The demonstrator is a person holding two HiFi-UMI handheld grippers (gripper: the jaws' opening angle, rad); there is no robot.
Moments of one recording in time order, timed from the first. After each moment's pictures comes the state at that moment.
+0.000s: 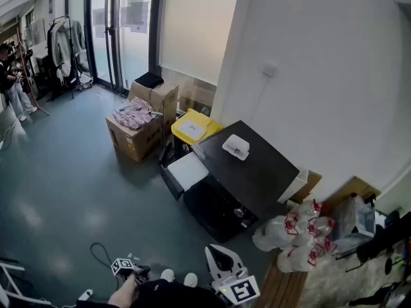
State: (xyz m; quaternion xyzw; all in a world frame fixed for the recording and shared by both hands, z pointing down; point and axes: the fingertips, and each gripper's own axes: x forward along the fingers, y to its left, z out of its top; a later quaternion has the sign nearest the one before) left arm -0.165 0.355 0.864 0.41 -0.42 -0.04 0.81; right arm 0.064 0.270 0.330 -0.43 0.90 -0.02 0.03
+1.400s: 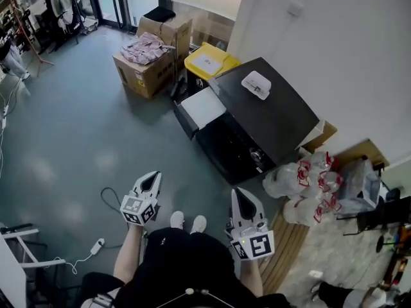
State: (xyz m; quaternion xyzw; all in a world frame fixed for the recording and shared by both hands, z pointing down) left arm -0.128 0.182 0.530 0.85 -0.50 0.02 0.17; right arm 0.094 0.240 0.352 -0.50 0.87 -0.01 0.04
